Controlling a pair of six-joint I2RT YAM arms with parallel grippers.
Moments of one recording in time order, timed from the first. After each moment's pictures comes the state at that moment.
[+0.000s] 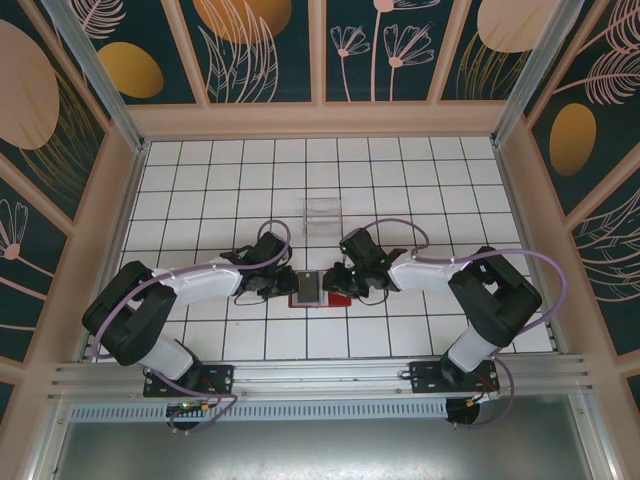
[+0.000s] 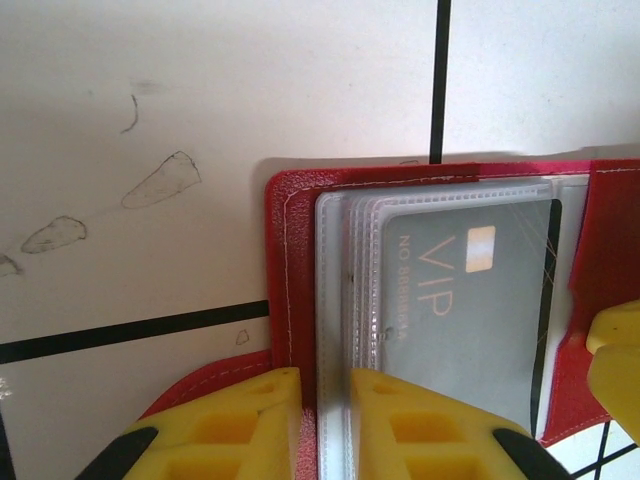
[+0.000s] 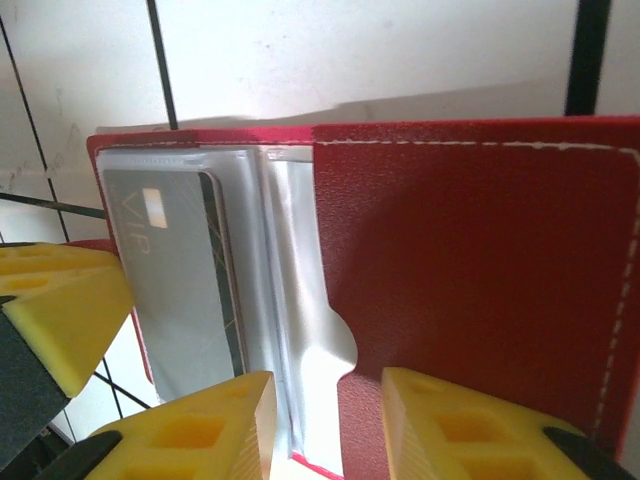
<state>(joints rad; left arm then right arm) -0.70 1.54 0.70 -0.27 0.18 -0.81 0.78 1.61 0.74 -0.15 -0.35 0.91</state>
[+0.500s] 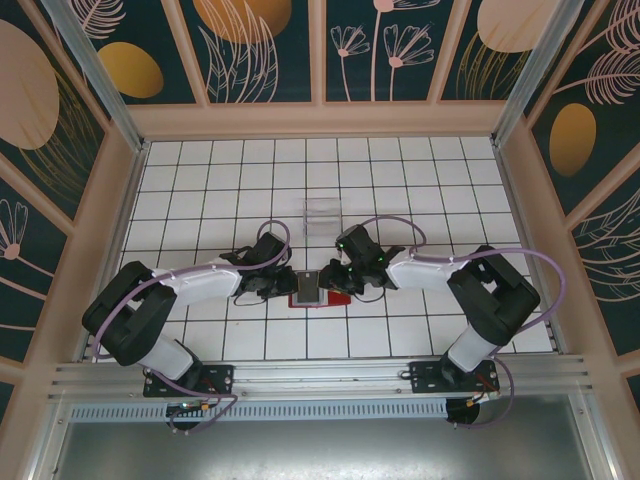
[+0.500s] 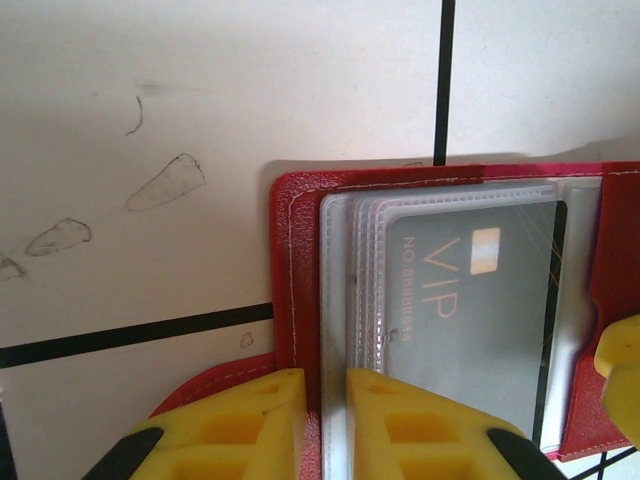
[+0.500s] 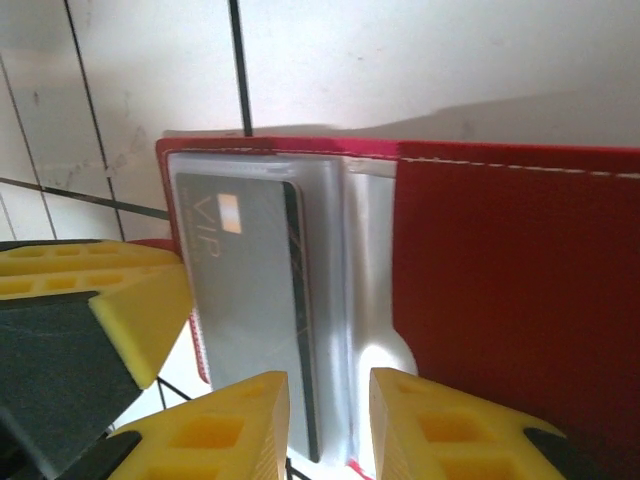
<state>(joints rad) -0.70 1.54 0.69 -0.25 0.18 -0.81 0.79 1.62 0.77 -0.12 -0.39 0.93</state>
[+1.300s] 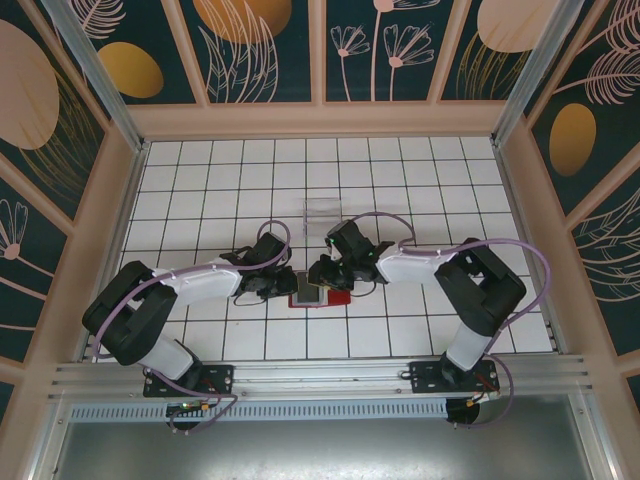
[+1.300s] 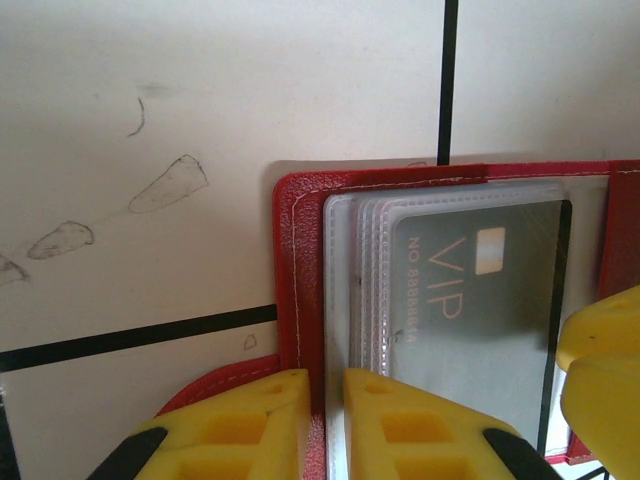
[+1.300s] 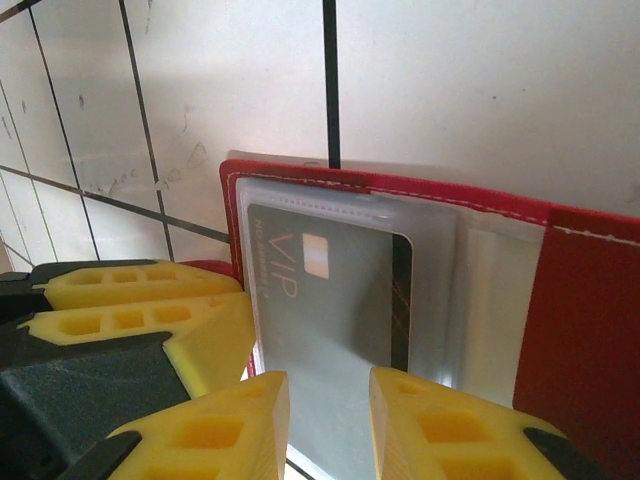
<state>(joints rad) -0.70 1.54 0.69 -0.25 0.19 -0.80 0.81 1.71 0.86 -0.10 -0.42 0.94</state>
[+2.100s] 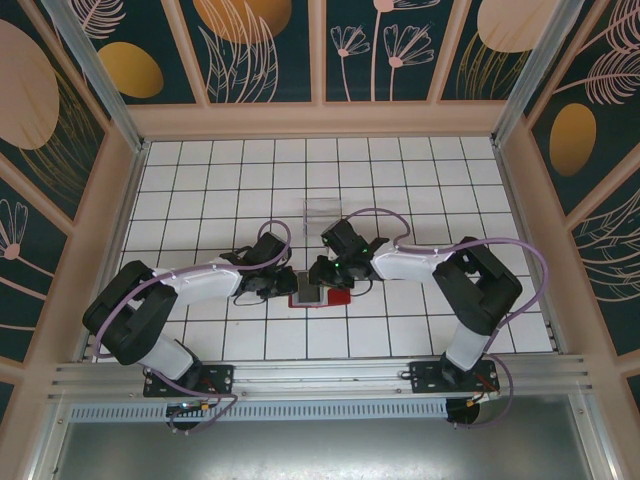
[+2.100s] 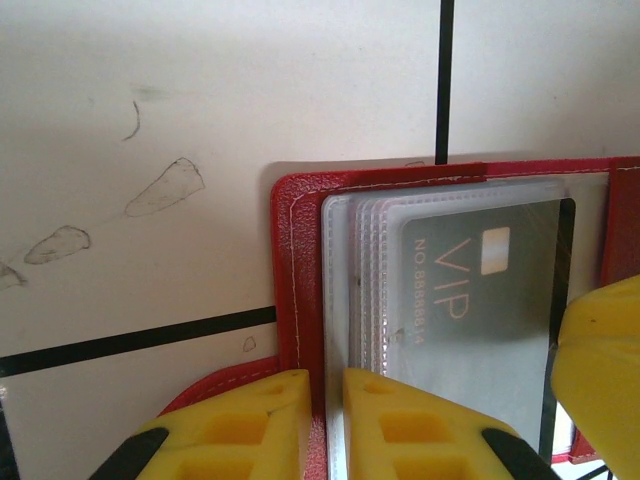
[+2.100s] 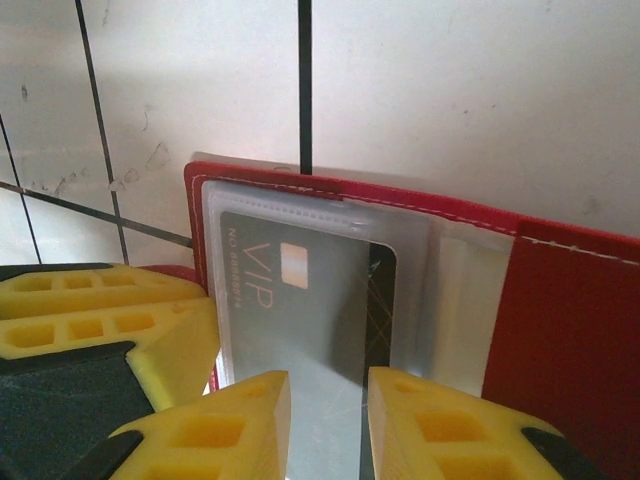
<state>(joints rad) -0.70 1.54 0.69 -0.25 0.19 -0.79 0.83 1.72 0.92 -0.23 -0.33 0.87</state>
